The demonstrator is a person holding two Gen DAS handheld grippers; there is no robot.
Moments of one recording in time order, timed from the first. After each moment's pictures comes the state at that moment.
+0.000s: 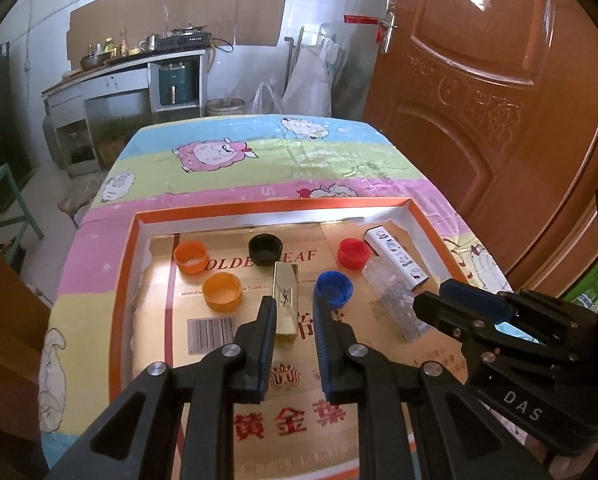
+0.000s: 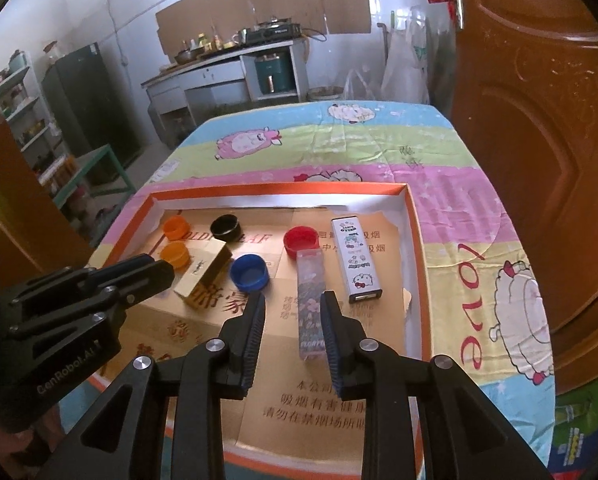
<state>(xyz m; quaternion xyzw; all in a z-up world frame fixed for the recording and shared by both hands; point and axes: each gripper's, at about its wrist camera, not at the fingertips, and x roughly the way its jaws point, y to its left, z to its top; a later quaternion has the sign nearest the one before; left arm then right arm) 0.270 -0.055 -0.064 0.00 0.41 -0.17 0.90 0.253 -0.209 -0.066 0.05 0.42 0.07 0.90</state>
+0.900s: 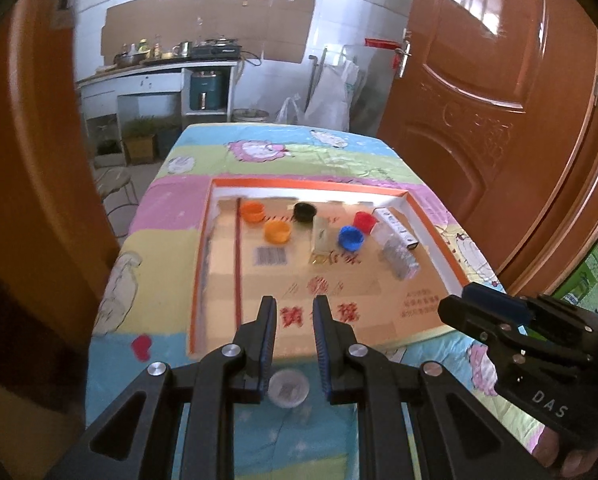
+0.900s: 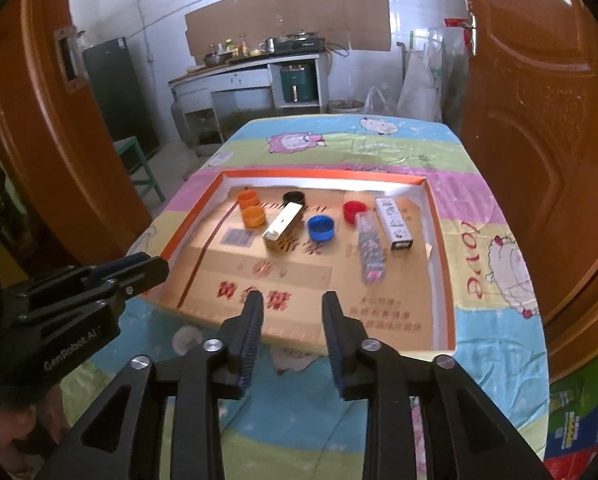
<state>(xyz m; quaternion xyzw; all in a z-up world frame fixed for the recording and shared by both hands) 0.171 0.009 -0.045 -0.04 0.39 -0.14 0.91 0.156 -0.159 -0.032 0.02 0.40 0.10 0.91</state>
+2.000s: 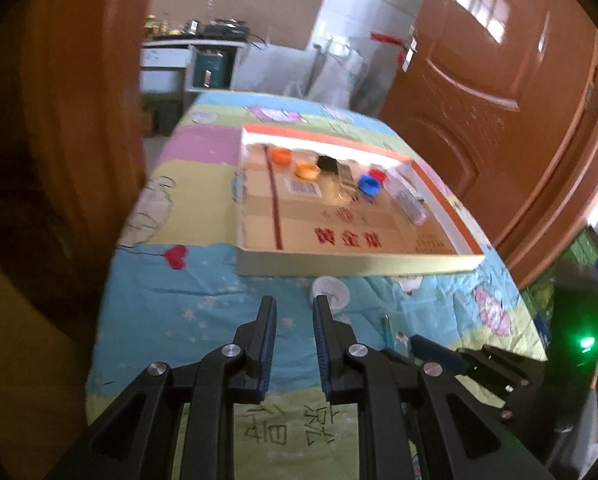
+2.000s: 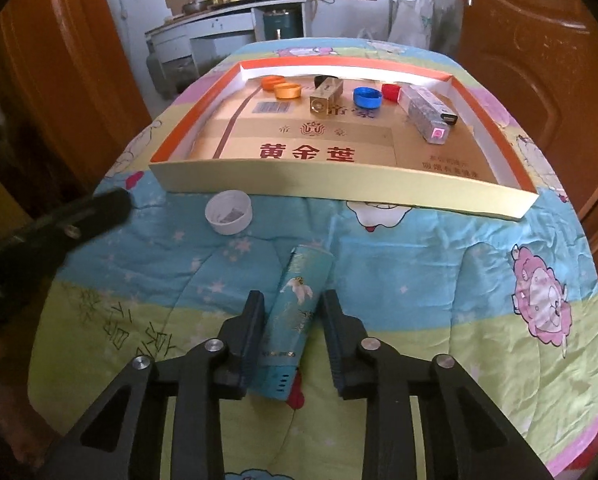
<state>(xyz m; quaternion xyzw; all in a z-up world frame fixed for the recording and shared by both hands) 0.130 0.057 -0.086 -0.06 0.41 -0.17 0.89 0.111 -0.086 -0.116 0.02 0.48 0.05 0.87</state>
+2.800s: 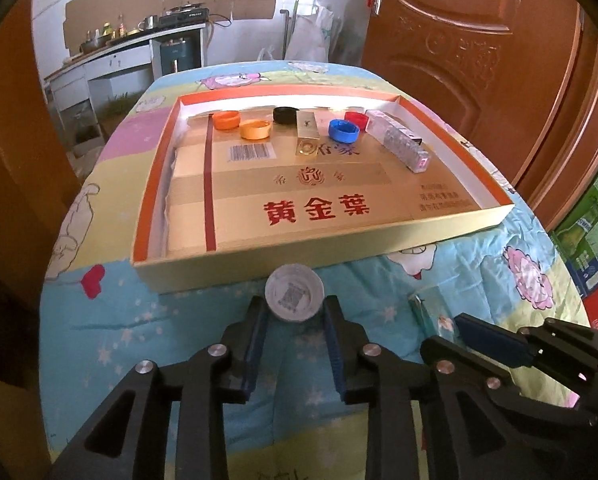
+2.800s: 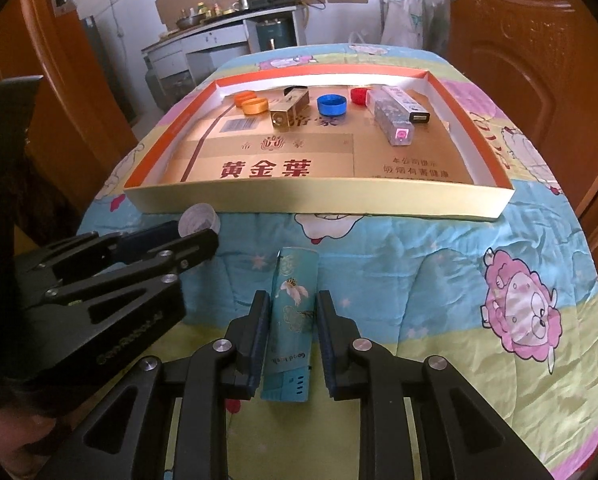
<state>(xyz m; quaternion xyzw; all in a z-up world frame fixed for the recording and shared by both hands) 0.162 -0.011 -0.122 0.04 0.45 -0.17 0.88 0.115 -0.128 -0.114 0.05 0.47 0.06 0.88</state>
